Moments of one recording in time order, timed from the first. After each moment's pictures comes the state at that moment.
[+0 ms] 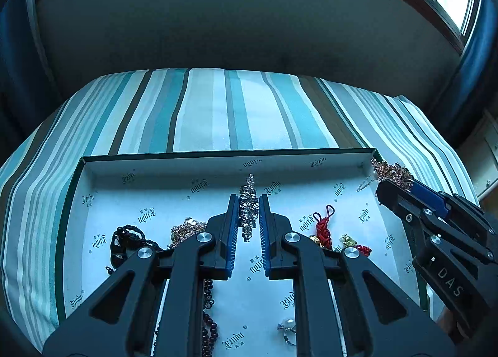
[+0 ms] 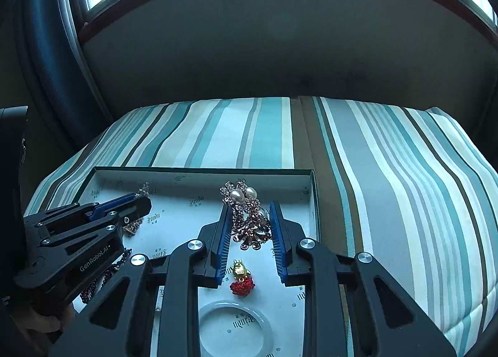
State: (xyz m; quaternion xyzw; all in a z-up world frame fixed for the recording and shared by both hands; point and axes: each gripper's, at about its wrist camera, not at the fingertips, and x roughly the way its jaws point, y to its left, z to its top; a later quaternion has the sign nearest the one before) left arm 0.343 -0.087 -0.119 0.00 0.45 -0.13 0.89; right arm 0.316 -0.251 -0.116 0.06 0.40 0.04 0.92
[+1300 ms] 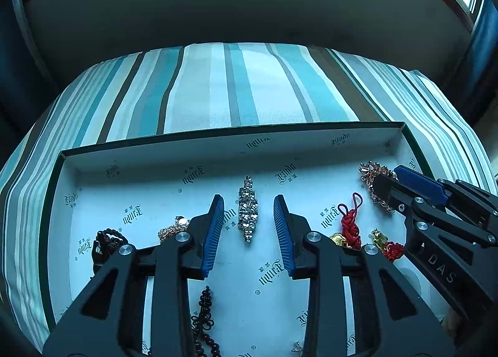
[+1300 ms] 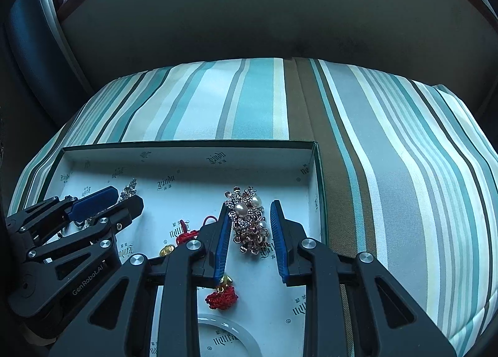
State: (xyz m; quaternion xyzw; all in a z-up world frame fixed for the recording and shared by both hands) left arm 0.363 -0.099 -0.151 0.04 0.48 -0.11 0.87; right arm 0.346 -0.257 -0.153 0.05 0.46 0.03 0.88
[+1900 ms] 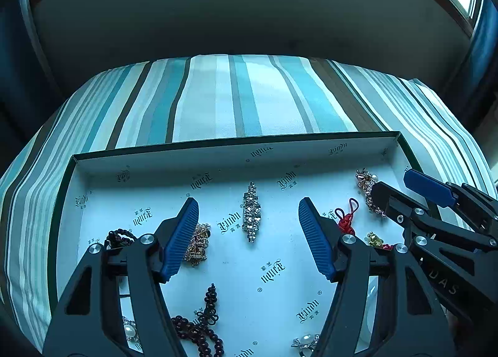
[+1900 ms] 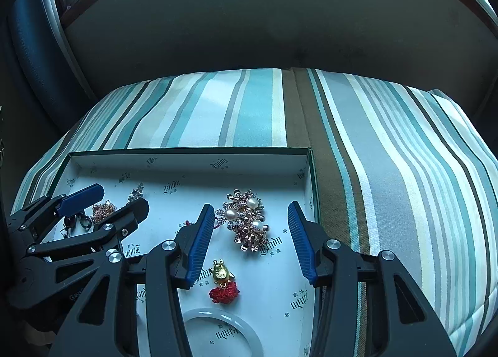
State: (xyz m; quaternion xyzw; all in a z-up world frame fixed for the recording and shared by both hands) left arm 0.355 -0.094 -0.140 0.03 0.46 -0.10 0.88; right arm 0.336 -0.256 -0.136 0.06 0.44 0.03 0.89
